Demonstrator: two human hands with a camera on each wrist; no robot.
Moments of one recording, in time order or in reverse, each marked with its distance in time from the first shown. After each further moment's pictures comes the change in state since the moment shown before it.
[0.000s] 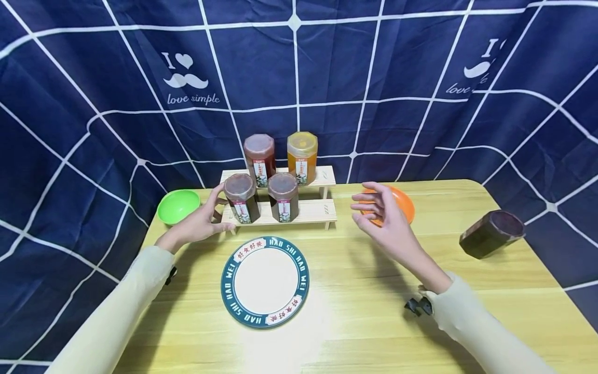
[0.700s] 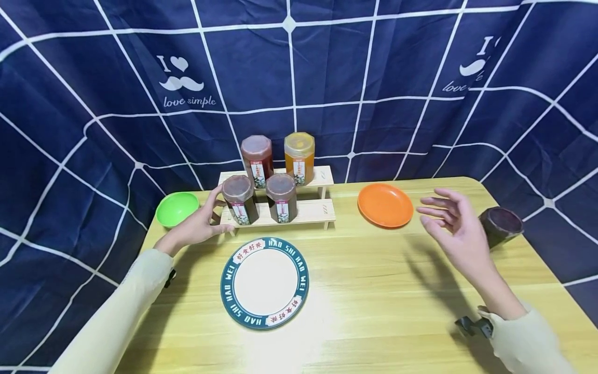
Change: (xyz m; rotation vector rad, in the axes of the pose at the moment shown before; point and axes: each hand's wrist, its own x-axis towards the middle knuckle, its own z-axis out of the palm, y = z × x) left_hand -0.001 0.001 0.001 -0.003 -0.003 -0.006; right_hand -0.052 0.009 -0.096 0.039 0.207 -0.088
